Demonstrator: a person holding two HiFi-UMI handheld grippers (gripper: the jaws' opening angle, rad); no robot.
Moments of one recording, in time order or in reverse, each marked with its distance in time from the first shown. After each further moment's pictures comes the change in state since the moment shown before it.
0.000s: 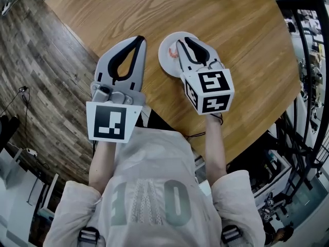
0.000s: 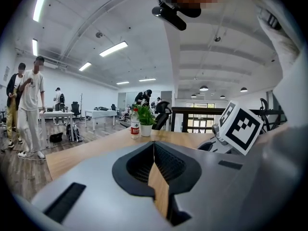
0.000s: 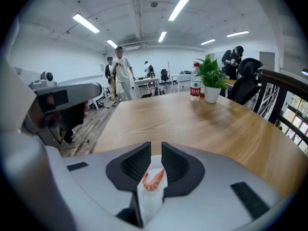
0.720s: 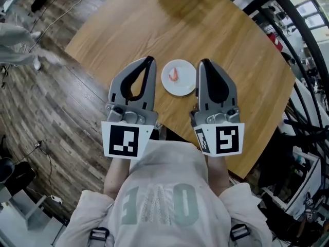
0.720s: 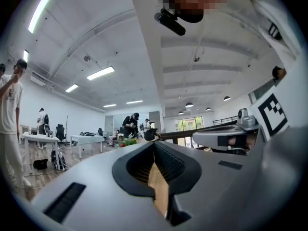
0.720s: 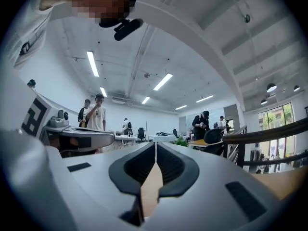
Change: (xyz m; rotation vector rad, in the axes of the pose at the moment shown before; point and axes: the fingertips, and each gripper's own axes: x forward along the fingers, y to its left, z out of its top) left arm -0.054 -0.018 0.123 0.101 -0.279 -0.126; right arm -0.188 0.042 0.135 -0.037 -0.756 -0.341
